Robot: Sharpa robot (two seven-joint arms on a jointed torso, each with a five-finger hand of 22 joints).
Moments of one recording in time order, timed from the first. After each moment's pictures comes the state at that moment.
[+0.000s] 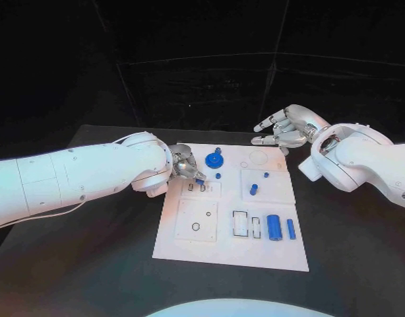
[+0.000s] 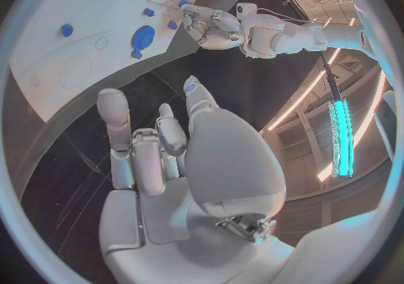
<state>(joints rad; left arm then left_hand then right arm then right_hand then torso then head) 1.33 -0.67 -0.19 1.44 -0.93 -0.07 -0.51 1.10 -0.06 0.56 0.05 0.14 0.94 0.05 0.55 0.66 1.37 -0.03 1.13 1.09 1.47 -0.08 1.57 1.31 0.06 1.47 0.02 1.45 1.31 1.29 -0.84 -0.02 1.55 -0.92 -0.37 -0.11 1.38 -0.07 -0.04 0.11 0.21 0.93 0.15 0.12 0.07 1.34 0.07 1.20 1.21 1.47 -0.01 1.46 1.31 0.15 1.17 0.10 1.14 0.69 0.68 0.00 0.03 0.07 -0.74</state>
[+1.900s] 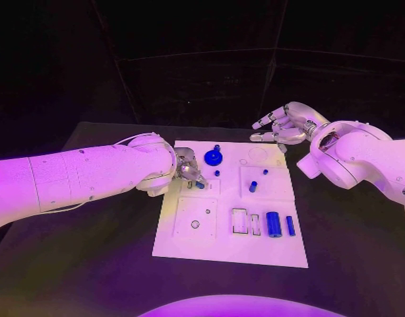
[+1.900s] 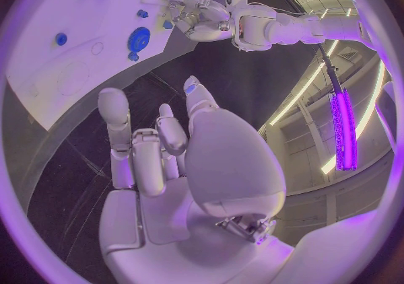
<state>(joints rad) 1.33 -0.62 -0.22 1.39 -0.99 -0.01 -0.51 1.01 -0.10 0.63 -0.03 0.13 0.96 0.04 0.56 0.66 1.36 -0.04 1.11 1.06 1.47 -0.09 1.57 1.31 0.06 1.47 0.02 1.44 1.31 1.29 -0.84 -0.02 1.55 -0.87 -0.37 -0.10 1.38 -0.07 -0.04 0.12 0.22 0.93 0.15 0.12 0.07 1.34 0.06 1.19 1.21 1.47 -0.01 1.46 1.31 0.15 1.17 0.09 1.14 0.68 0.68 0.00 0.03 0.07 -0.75</state>
